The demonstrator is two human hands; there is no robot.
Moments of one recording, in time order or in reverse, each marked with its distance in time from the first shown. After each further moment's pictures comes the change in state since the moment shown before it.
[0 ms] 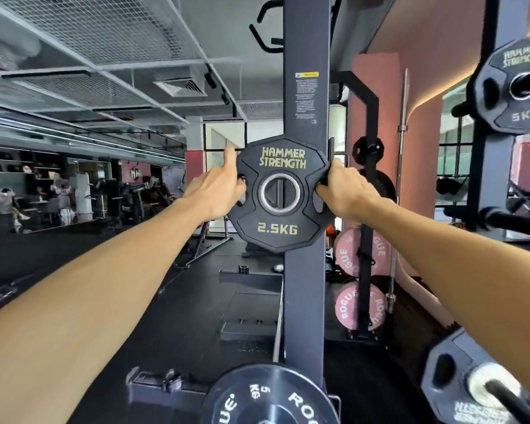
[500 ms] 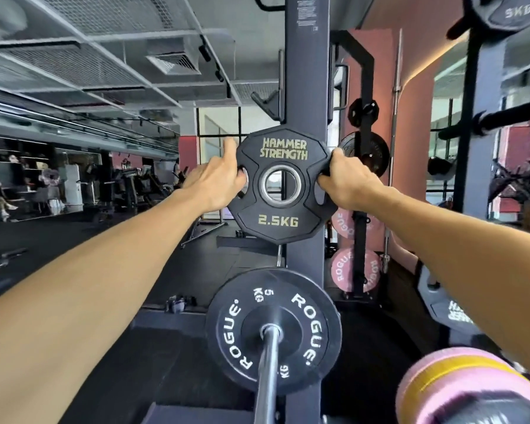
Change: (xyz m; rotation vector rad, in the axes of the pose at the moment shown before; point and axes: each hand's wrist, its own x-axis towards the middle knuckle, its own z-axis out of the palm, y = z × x) left_hand -0.215 -0.038 0.164 -0.026 0.015 0.038; right_hand -0.219 0.031 0.163 -0.035 -0.007 0.019
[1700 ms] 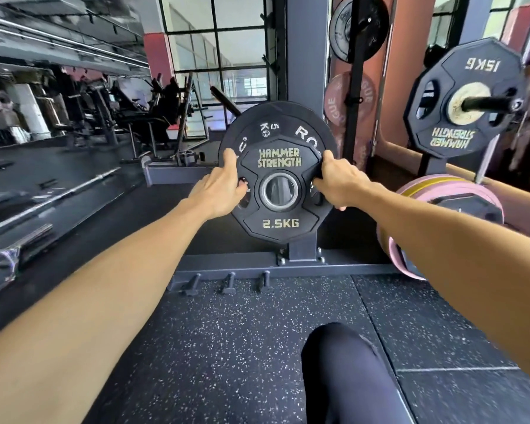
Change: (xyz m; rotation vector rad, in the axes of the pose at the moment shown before) left_hand -0.384 -0.051 0.169 -0.119 -0.347 -0.071; right_hand -0.356 -0.004 0.214 -0.028 -0.330 0.160
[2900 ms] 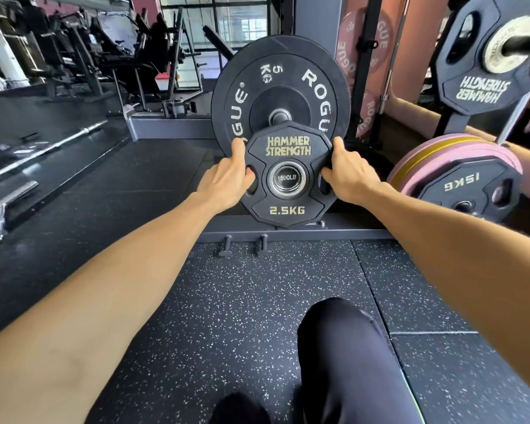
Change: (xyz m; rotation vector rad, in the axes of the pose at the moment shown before) left_hand 0.015 -0.026 0.091 -0.019 -0.008 0.015; right_hand 0.011 0.035 0.076 0.065 0.011 0.006
